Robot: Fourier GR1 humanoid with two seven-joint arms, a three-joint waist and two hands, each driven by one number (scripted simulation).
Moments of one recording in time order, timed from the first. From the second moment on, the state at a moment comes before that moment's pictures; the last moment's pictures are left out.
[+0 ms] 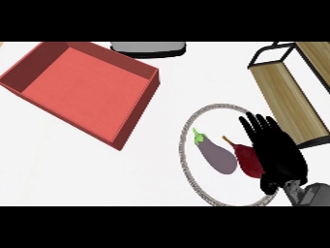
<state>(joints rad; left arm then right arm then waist) 0.75 0.62 -0.39 -1.83 0.49 0.41 0.20 -0.25 -0.64 0.65 -1.68 0.82 0.19 0.62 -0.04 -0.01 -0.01</state>
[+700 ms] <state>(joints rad) 0.75 0.64 -0.41 -1.83 0.49 0.42 0.17 -0.26 -0.58 0.67 -1.62 0.84 0.20 0.64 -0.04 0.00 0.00</state>
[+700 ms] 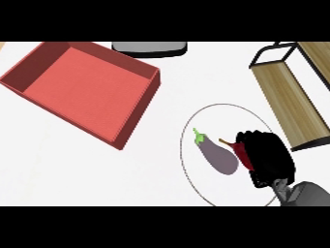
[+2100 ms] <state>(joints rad) 0.76 0.66 -0.43 -1.83 0.54 0.48 0.15 -0.48 -0.40 0.28 -1.47 0.93 0.02 1.06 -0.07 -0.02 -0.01</state>
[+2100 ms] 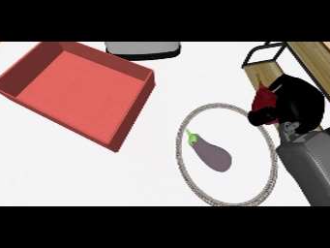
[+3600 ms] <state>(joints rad) 0.72 0.71 -0.47 -1.82 0.58 0.52 0.16 -1.01 -0.26 -0.10 -1.36 1.45 0.05 1.14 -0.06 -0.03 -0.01</state>
